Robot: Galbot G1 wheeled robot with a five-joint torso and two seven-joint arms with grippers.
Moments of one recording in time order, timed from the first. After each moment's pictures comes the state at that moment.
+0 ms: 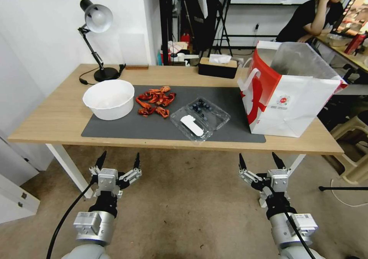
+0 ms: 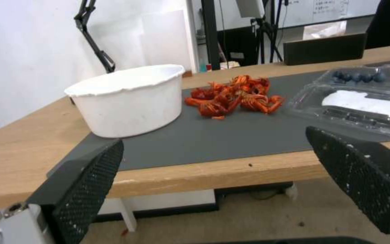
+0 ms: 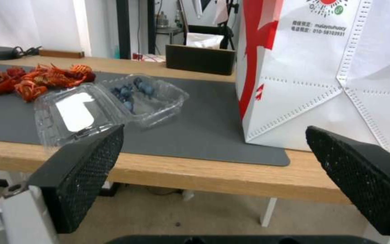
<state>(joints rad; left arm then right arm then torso) 1.80 -1.50 -0.55 -2.30 0.00 0.00 0.00 -1.80 1.50 0.55 2.30 0.00 0.00 0.00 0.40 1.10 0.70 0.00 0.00</state>
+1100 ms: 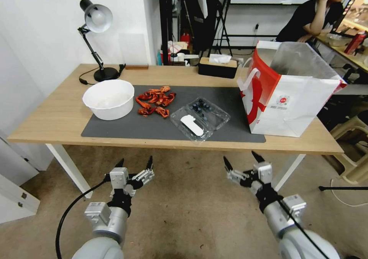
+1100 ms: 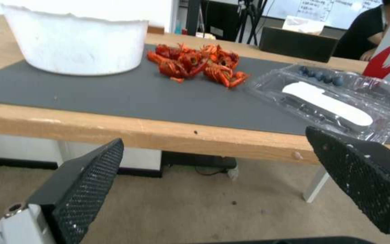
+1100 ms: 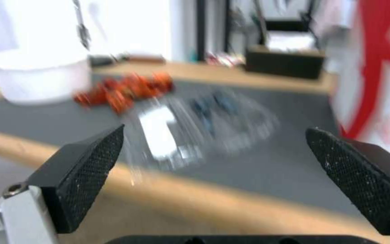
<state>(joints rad) 1.75 -1.49 -0.49 -2.28 -0.25 0.14 -0.01 -1.57 1.33 0.54 2.28 0.23 -0.22 -0.20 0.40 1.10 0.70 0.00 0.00</state>
